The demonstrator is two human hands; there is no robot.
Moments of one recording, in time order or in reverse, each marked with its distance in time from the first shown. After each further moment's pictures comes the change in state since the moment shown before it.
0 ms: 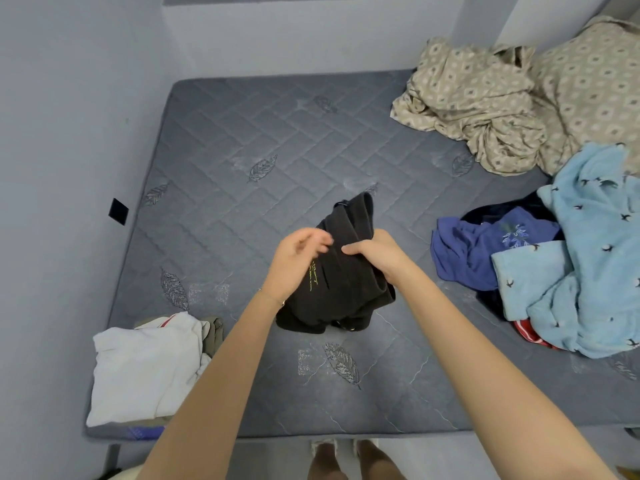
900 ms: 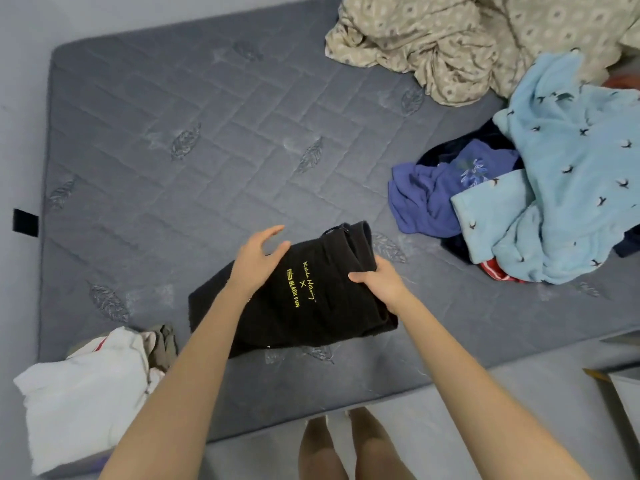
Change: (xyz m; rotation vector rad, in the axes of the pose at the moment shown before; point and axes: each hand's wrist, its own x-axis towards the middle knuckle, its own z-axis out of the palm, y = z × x) left_hand 0.059 -0.106 0.069 0.465 -0.114 -0.162; right_hand 0.033 0.163 -0.070 0.195 0.130 0.120
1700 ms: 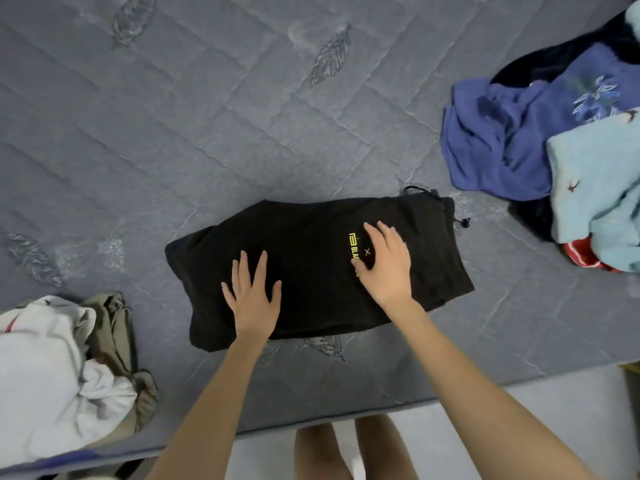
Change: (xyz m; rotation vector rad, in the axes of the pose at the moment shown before) left_hand 0.001 -0.220 0.149 0.410 0.104 -0.242; right_hand 0.166 0.157 0.050 -0.861 0.271 -0.346
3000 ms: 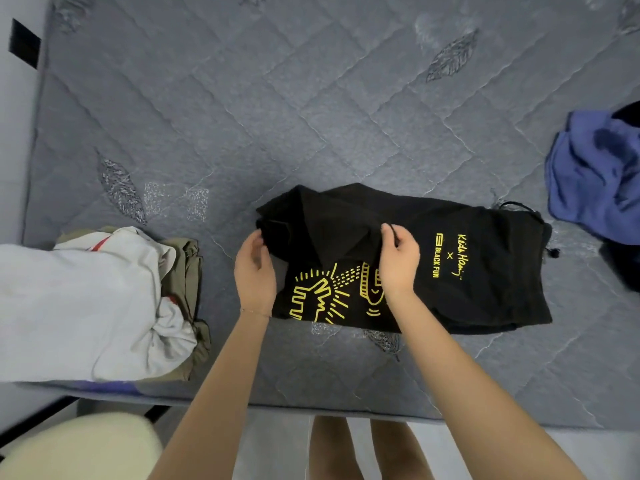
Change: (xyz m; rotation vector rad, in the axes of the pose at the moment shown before) left_hand 0.003 -0.092 -0.069 -0.887 0.337 -0.296; right_hand -0.006 -0.122 0.080 0.599 0.172 0.141
